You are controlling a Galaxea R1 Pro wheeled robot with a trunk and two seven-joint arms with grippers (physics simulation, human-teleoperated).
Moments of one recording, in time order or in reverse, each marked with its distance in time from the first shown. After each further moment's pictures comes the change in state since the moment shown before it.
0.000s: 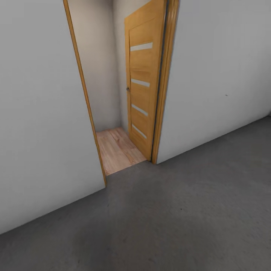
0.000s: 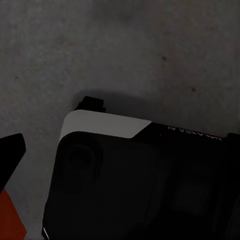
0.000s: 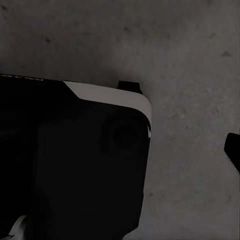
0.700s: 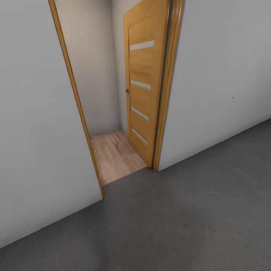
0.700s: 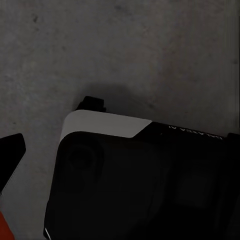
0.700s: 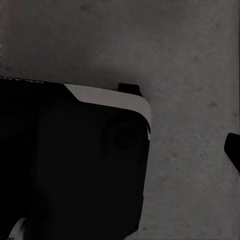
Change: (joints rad) left arm 0.000 0.001 -0.004 0.000 -0.003 0.003 -0.001; right arm 0.000 -0.001 0.000 0.000 0.000 -0.009 0.000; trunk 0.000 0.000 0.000
